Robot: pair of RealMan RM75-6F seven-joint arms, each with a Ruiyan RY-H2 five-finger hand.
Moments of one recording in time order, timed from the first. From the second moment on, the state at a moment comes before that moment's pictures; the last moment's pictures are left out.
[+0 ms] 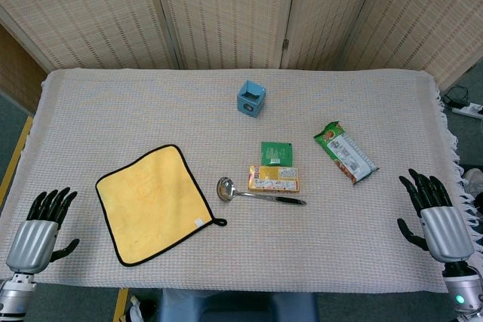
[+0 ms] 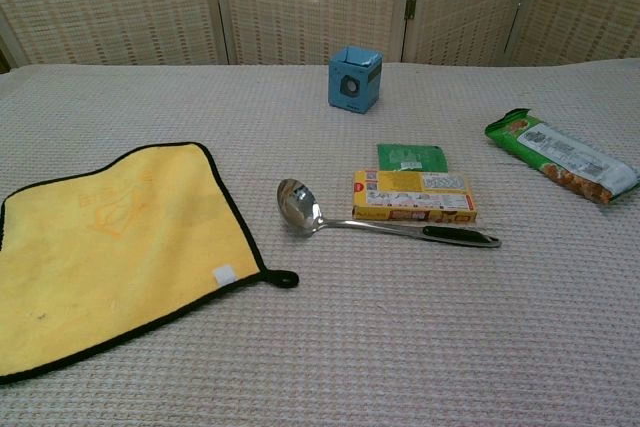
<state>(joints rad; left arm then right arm) -0.12 -1.19 0.00 -1.56 1.57 1.47 0.15 0.08 -1.11 0.03 -1.60 -1.59 1.50 0.00</state>
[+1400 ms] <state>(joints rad) -0.59 -1.37 -0.24 -1.46 1.22 0.89 0.18 0.13 -1.17 0.06 -1.52 -1.49 1.39 -0.02</state>
